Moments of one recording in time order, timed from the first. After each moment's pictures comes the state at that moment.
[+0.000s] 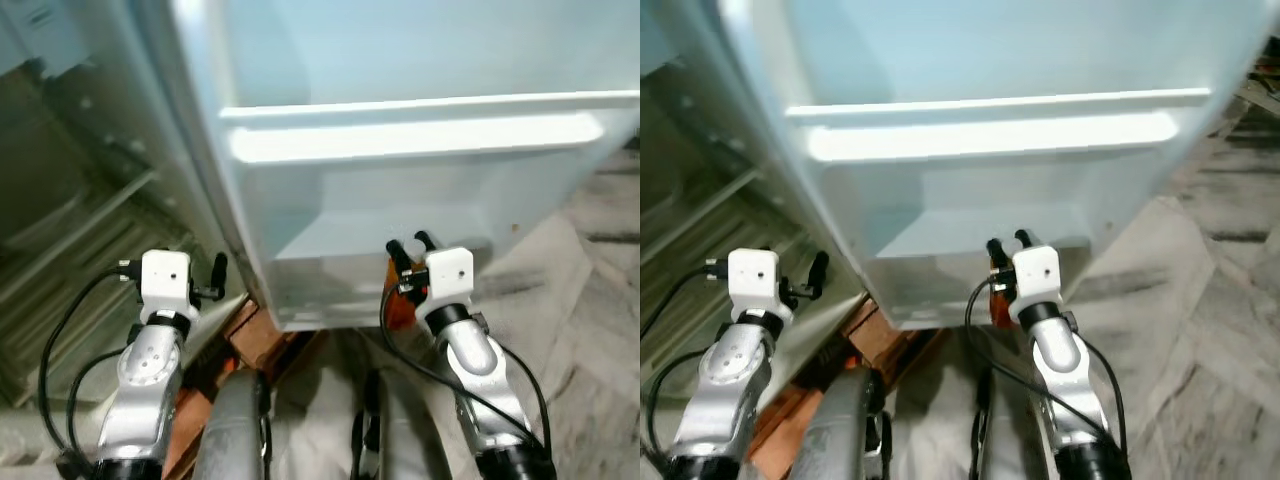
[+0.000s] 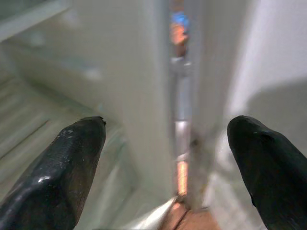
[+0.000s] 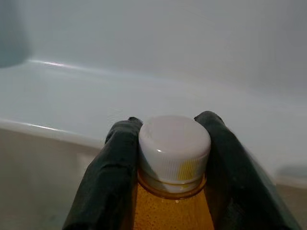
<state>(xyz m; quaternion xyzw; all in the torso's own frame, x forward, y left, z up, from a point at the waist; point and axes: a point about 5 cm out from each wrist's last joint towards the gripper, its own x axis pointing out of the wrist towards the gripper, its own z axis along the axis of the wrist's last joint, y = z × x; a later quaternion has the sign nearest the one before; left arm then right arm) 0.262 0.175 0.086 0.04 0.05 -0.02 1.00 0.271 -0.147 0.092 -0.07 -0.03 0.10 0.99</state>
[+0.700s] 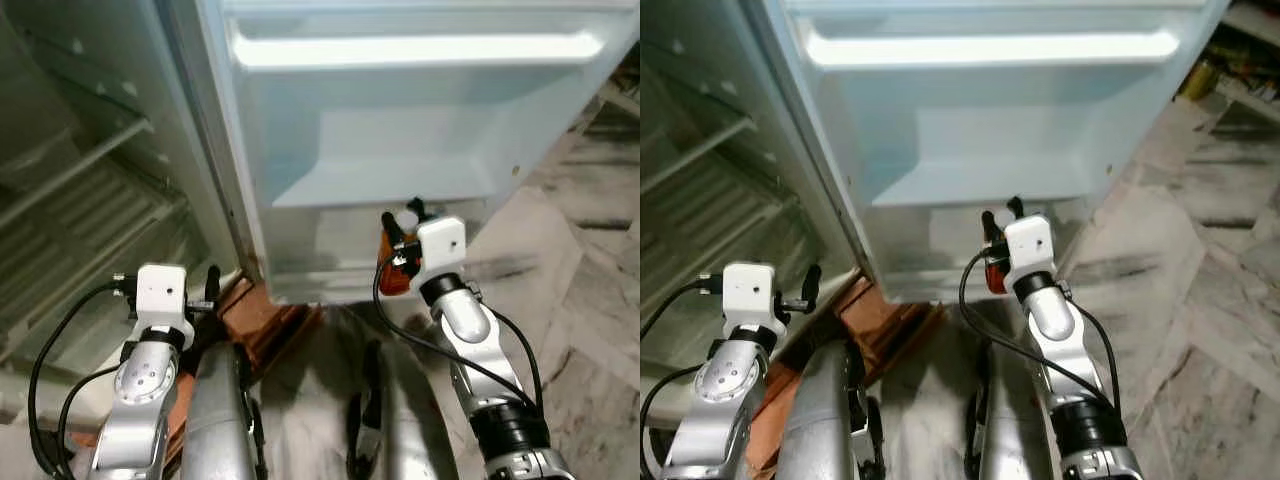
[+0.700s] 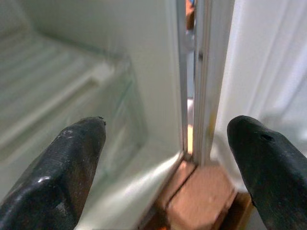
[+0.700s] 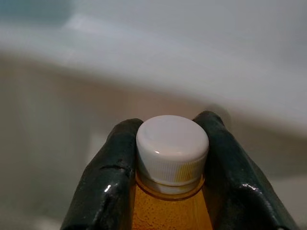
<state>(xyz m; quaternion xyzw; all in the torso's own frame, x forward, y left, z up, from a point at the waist) 0.242 0.188 0.079 0.07 0.07 0.01 0.99 0.301 -0.135 0.104 -0.09 -0.06 0.14 0.98</state>
